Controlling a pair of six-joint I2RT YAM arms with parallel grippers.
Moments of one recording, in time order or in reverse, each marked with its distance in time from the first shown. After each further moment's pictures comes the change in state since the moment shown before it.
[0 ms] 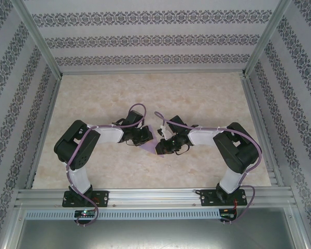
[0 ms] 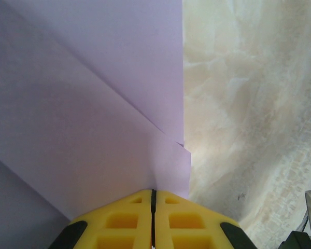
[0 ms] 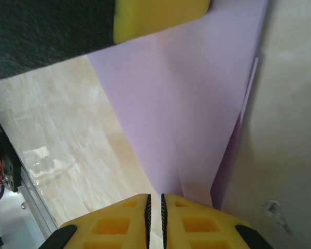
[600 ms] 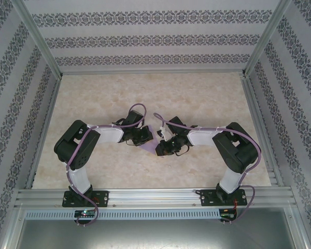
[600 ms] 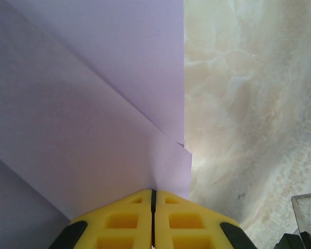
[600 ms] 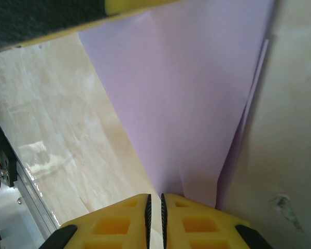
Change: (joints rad) left arm 0.000 0.000 0.004 -0.010 0.000 0.000; right arm 0.015 0.005 -0.003 -0.018 0.000 -0.008
